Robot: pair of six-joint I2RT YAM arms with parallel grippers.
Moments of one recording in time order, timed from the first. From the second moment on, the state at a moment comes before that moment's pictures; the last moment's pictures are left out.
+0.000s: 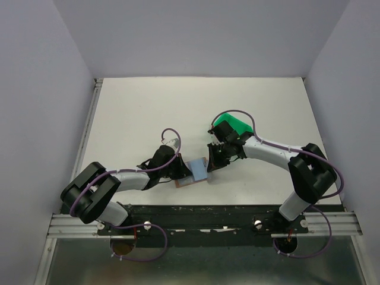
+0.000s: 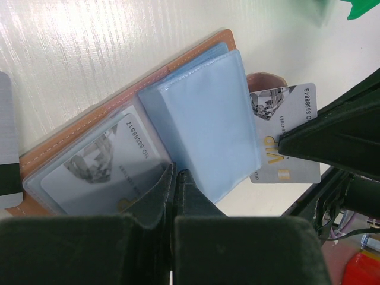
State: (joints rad) left arm -0.69 1.43 0.41 0.36 0.22 -0.83; right arm 0.70 1.65 1.01 -0.48 -0.28 0.51
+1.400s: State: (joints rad) left arm -0.69 1.44 0.40 0.37 0.23 -0.83; right arm 0.70 1.64 1.01 -0.49 -0.26 0.50
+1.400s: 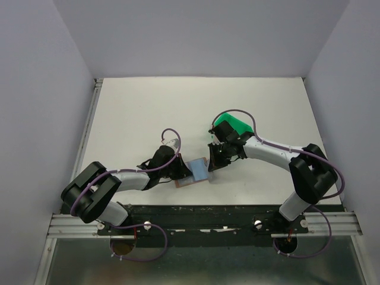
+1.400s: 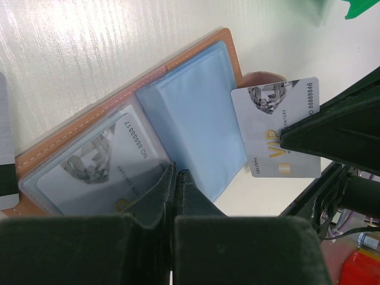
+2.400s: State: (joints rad) left arm -0.69 1.44 0.40 0.38 0.23 -0.84; right arm 0.70 1.72 1.02 -0.40 -0.41 0.53
